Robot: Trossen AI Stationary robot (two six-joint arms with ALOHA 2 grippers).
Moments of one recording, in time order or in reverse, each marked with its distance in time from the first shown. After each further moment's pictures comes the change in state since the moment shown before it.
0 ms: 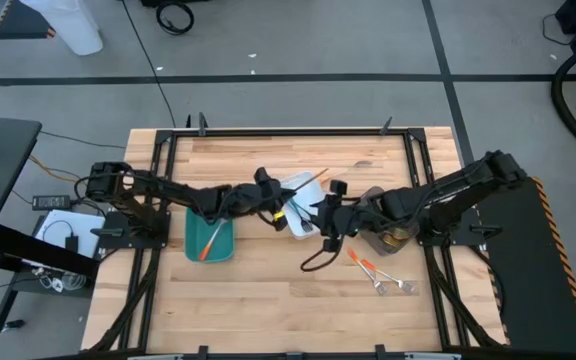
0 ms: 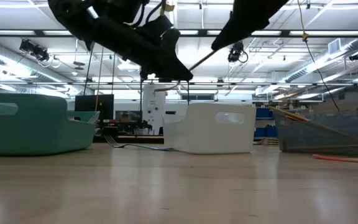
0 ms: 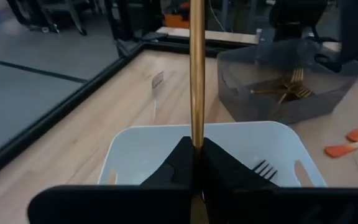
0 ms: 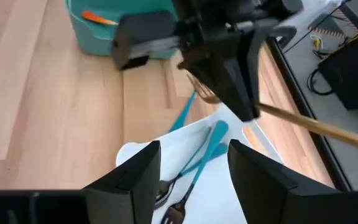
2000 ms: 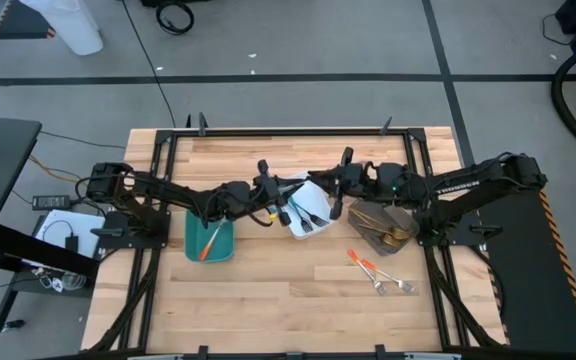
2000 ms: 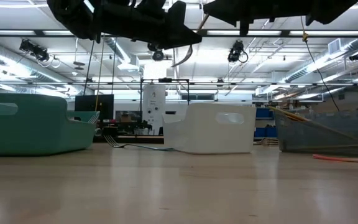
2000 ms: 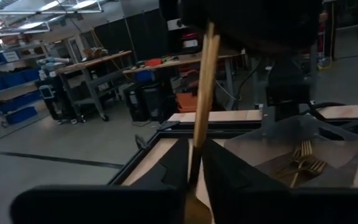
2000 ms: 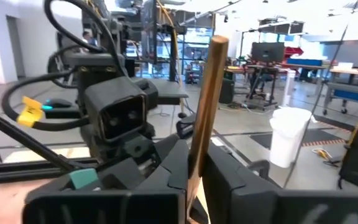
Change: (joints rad) left arm -0.041 0.009 0.009 0.359 -0.050 0.297; right arm -0.272 -0.202 -0.392 1.032 -0.275 -0.120
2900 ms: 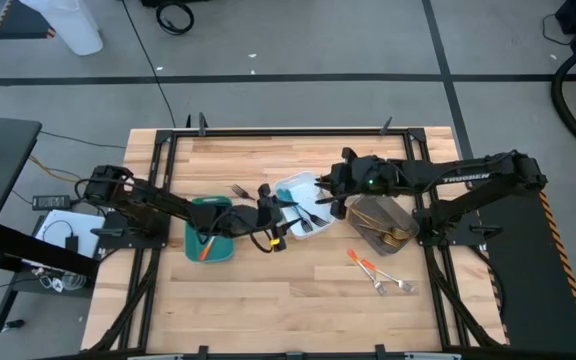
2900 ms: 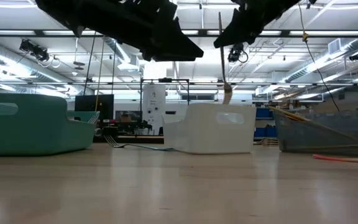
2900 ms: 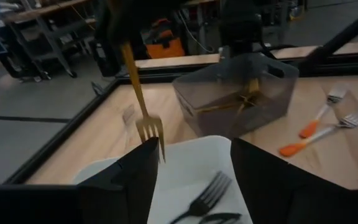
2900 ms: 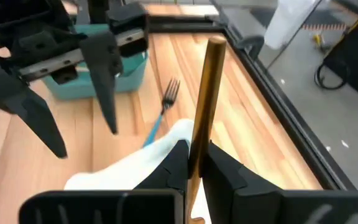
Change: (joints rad) left arm -0.134 0.000 0.000 -0.269 -0.054 -0.148; right arm -0.015 -0.002 0.286 -0.910 0.019 0.072
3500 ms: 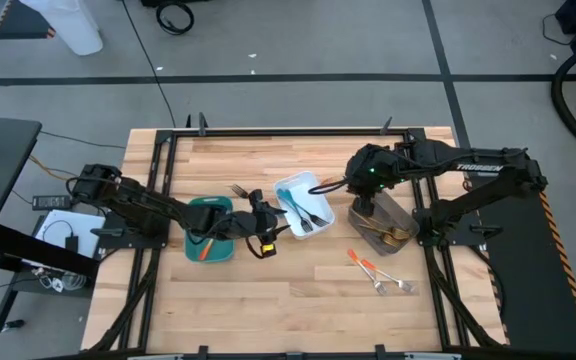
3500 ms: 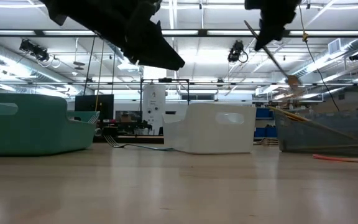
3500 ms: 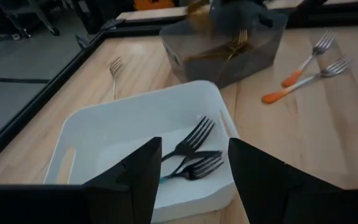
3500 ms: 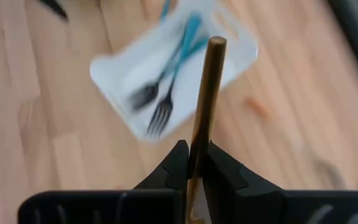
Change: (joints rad) left arm -0.050 -0.096 -0.001 -0.318 0.001 -0.124; right arm -0.060 0.000 0.285 -0.760 -0.183 0.211
